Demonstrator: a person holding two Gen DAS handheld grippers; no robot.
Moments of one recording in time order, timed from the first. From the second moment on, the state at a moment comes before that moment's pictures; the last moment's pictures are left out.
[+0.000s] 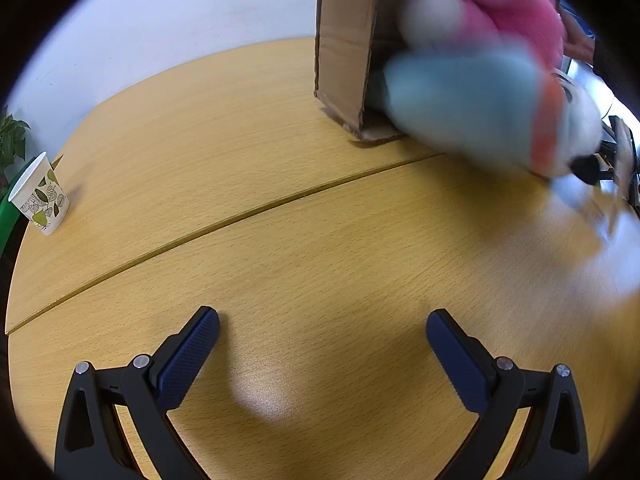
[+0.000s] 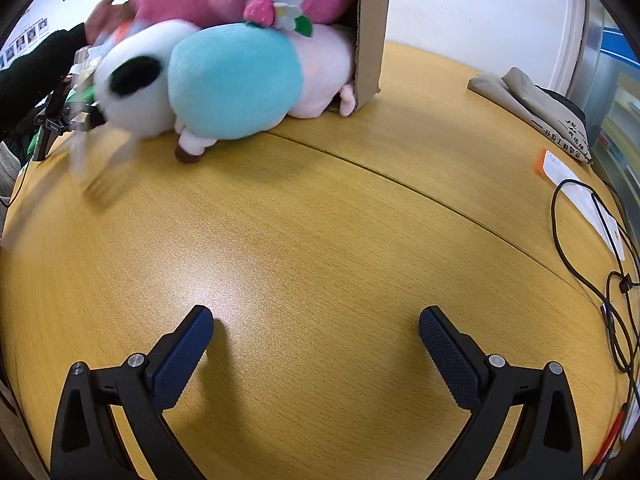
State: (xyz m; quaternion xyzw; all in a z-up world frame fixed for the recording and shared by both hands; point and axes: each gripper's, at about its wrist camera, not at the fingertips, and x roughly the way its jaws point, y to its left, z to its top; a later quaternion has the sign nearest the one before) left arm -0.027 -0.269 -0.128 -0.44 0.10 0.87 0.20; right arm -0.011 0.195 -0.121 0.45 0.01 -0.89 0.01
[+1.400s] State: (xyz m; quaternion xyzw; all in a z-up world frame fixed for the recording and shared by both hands) left arm -0.028 -0.272 -0.129 -0.44 0.11 0.86 0.21; right arm -0.010 0.195 -0.121 0.45 0.01 -0.89 0.01
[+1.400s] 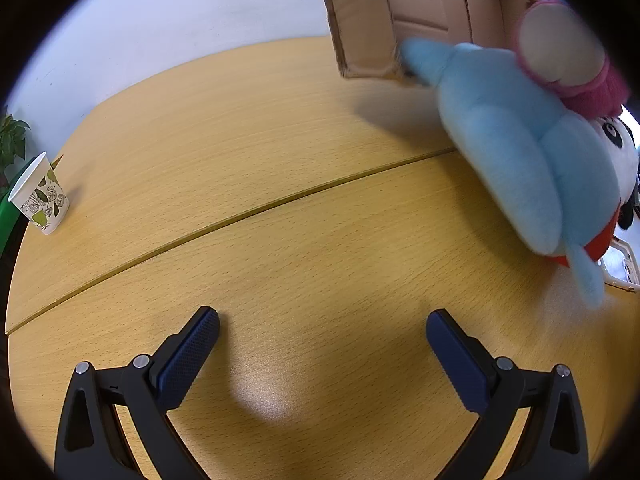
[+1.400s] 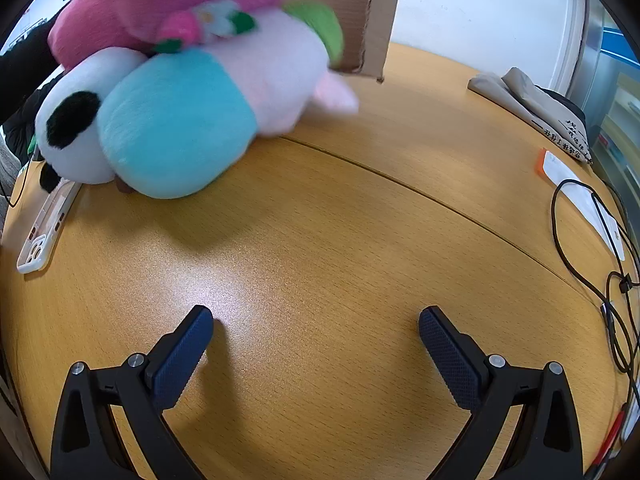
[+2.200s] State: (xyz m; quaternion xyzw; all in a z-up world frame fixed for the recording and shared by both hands) left arm -0.028 -0.273 -0.129 -0.44 0.11 0.86 0.22; right arm -0.010 0.195 -0.121 0.45 0.01 -0.89 0.01
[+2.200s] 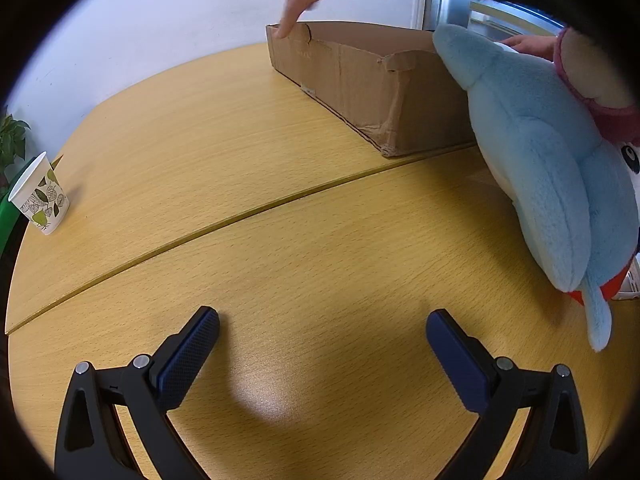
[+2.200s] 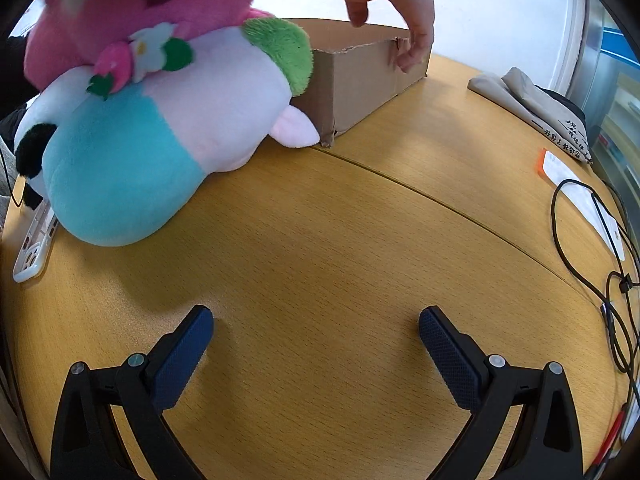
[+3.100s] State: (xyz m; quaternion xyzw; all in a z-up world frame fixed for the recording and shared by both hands) left arm -0.028 -0.274 -0.129 -0.44 0.11 0.86 0.22; right arm -0.010 0.195 -0.121 0.45 0.01 -0.89 0.01
